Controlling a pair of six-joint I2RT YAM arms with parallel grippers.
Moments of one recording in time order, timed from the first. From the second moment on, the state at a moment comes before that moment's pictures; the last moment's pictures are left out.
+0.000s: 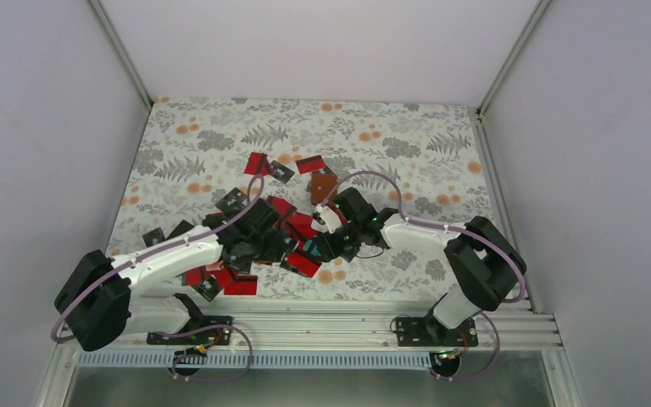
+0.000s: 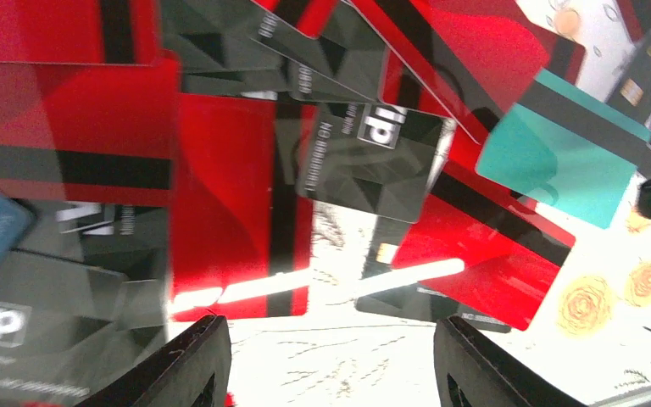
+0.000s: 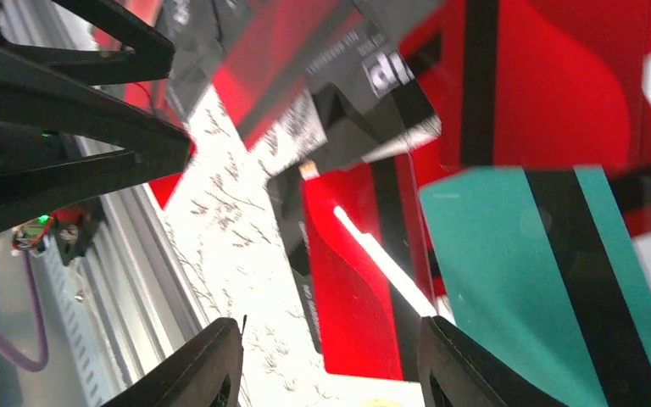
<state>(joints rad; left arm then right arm) -0.76 1.24 0.73 -0.68 0.01 -0.72 0.77 1.57 0.81 -0.23 -0.59 0.26</state>
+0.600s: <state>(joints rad) -0.85 1.47 0.69 -0.36 0.08 -0.74 0.77 1.63 0.74 -0.20 -0.52 0.36</state>
